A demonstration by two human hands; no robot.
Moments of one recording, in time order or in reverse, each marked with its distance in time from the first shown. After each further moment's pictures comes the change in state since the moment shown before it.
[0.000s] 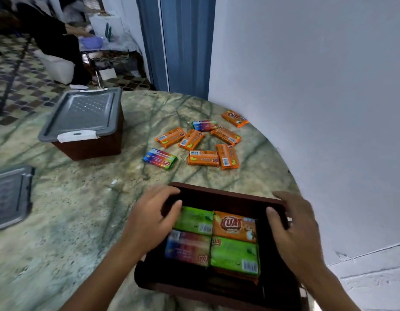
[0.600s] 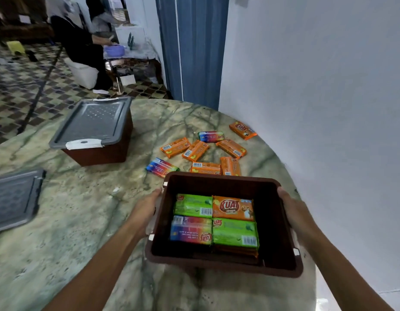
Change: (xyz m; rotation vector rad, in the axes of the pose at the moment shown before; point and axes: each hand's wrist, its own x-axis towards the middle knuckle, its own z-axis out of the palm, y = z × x) left_hand 0.054 -0.015 0.022 -0.927 0.117 -1.116; right_hand 0.104 0.045 0.009 0.423 -0.269 0.658
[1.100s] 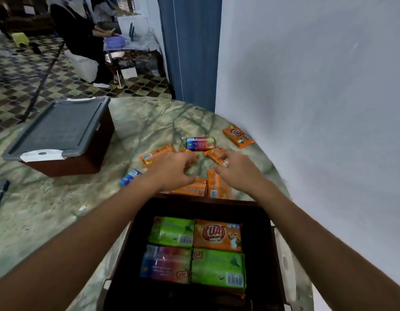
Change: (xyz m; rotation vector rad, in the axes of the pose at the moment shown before) left_hand 0.092 0.092 0.141 1.298 -0.227 0.839; right_hand 0.137 -0.100 0.072 -0.724 -0.266 -0.517
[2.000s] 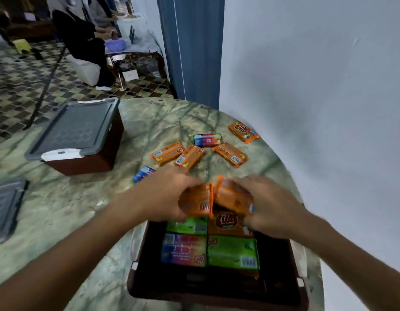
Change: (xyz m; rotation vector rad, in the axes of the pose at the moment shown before) left_hand -0.094 0.027 -0.045 0.390 -0.248 0.213; right_hand -0.111 -0.003 -0.019 -0.326 -0.144 -0.260
